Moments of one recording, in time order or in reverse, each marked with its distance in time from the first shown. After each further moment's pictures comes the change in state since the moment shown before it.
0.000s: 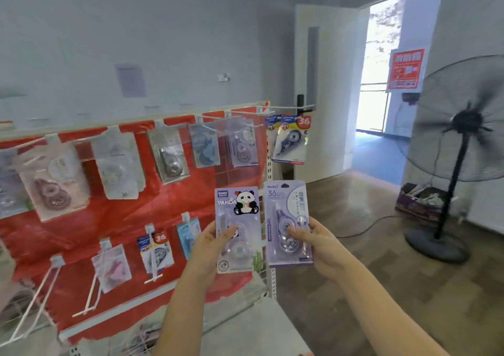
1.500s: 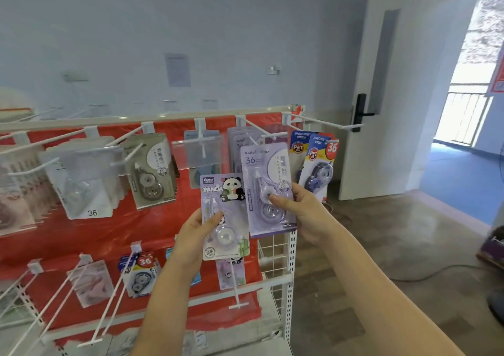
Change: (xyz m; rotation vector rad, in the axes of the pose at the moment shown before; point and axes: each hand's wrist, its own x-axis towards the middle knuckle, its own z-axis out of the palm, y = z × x) left_hand 0.200 0.002 0.036 -0.030 0.248 0.089; right_hand 0.259 -0.079 -0.048 -0.119 -0.321 -0.100
